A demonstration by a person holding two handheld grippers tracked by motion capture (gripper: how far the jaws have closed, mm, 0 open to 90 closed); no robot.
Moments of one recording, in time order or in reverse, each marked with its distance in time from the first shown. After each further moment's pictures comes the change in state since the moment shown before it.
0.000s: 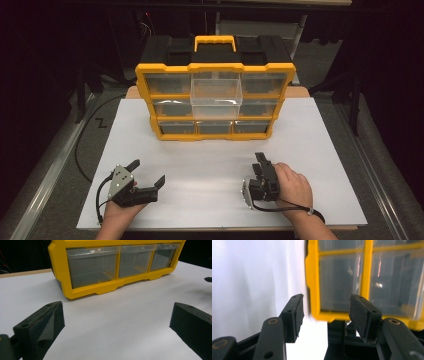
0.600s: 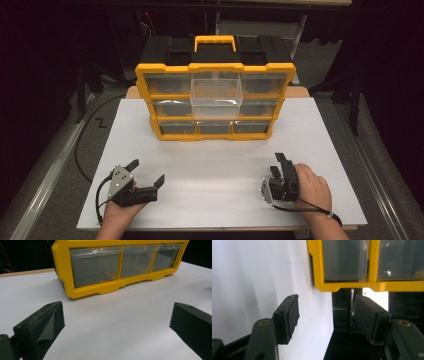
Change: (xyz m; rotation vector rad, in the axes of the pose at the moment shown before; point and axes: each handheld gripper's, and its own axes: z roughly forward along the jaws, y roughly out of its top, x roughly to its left) left arm 0.000 0.000 -0.001 -0.002 0.010 -0.001; right arm -0.001 -0.044 -0.001 0.054 0.033 0.034
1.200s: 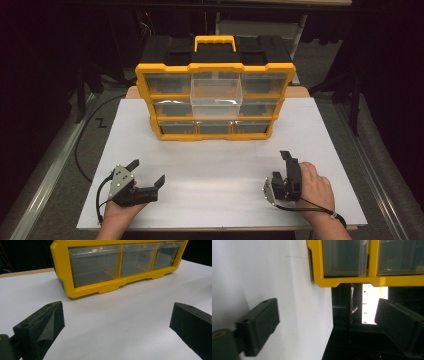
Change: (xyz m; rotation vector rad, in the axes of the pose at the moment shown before) left arm 0.000 0.000 0.001 0.007 0.003 0.006; right arm 0.001 -0.005 -0.002 0.014 -0.004 0.022
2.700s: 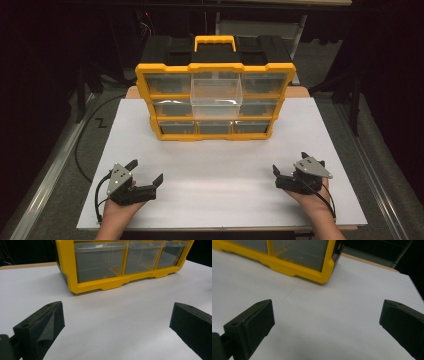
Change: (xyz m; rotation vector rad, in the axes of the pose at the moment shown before) left arm 0.006 0.000 0.000 0.024 0.006 -0.047; right arm -0.023 -0.048 0.008 -0.084 0.276 1.201
